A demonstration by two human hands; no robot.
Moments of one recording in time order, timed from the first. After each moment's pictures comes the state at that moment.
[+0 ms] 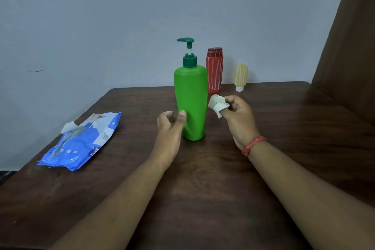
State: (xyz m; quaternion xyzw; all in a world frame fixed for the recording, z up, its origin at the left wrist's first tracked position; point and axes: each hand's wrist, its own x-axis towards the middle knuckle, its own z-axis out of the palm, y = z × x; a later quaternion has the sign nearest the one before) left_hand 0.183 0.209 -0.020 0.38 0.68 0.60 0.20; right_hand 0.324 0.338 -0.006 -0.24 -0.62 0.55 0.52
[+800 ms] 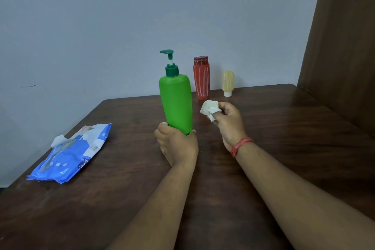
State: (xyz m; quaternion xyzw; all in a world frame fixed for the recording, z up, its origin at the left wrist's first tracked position) left_hand 0.252 0.252 -0.019 0.23 0.82 0.52 -0.05; right_hand 0.329 0.356 -0.010 -0.28 -0.56 0.57 0.52
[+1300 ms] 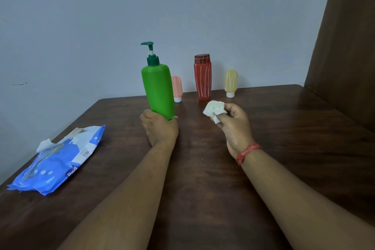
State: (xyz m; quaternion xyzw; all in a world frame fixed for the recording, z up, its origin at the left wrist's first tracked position) left_hand 0.161 0.305 -0.016 0.24 0.83 0.50 -0.07; right_hand 0.329 0.368 -0.014 -0.30 -0.54 0.58 0.53
